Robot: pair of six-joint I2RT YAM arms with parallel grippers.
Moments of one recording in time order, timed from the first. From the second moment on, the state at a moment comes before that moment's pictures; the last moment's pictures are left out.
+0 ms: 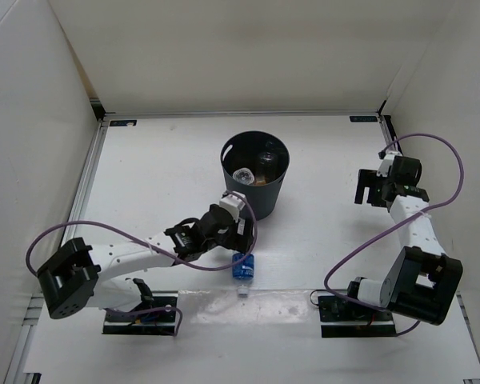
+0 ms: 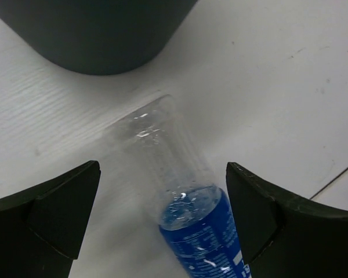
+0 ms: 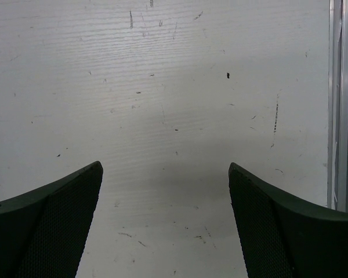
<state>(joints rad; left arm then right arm) -1.01 1.25 0.63 -0.02 -0.23 -0.46 -0.26 1.26 0.86 -0.47 -0.12 -0.14</state>
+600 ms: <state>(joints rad) -1.02 1.52 0.78 -0.14 -0.01 -0.49 -0.22 1.26 0.86 -0.48 -0.10 -0.17</state>
